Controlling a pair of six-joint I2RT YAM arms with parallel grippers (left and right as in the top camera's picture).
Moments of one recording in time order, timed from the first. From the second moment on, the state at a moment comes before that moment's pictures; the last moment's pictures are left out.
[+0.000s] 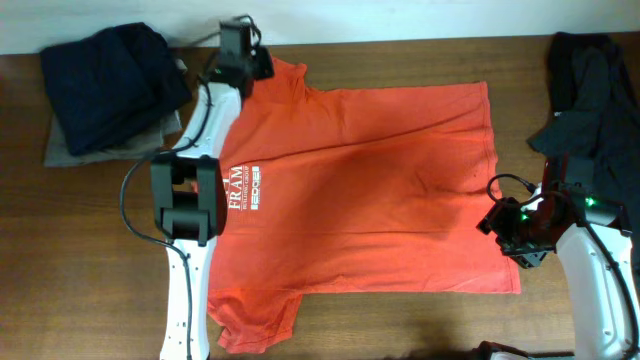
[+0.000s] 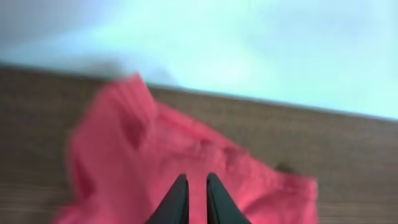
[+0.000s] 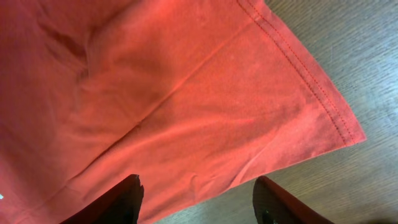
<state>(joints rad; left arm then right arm) -0.16 2.65 2.38 -0.40 0.02 -0.30 -0.30 1.28 0.96 -1.08 -0.21 0.46</state>
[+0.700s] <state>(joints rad) -0.14 2.79 2.65 -0.99 0.05 -0.25 -0.30 1.29 0.96 -1.06 -0.21 0.46</state>
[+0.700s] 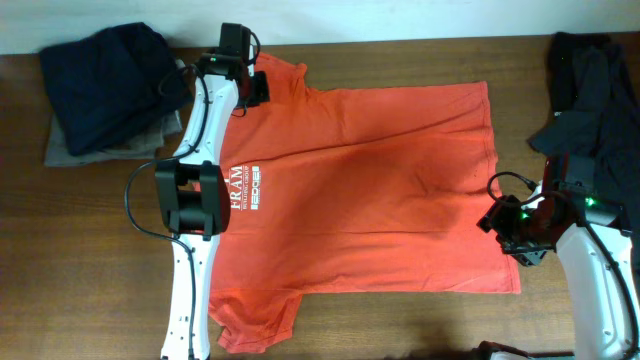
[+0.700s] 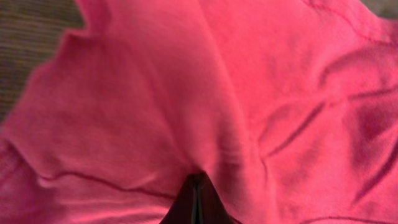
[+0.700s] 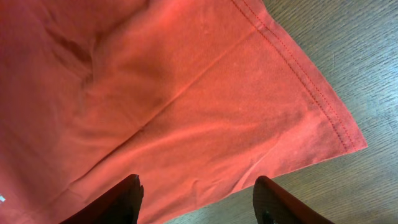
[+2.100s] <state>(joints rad) -0.11 2.44 2.80 -1.41 -0.02 -0.16 -0.30 1.29 1.03 -1.06 -0.22 0.46</state>
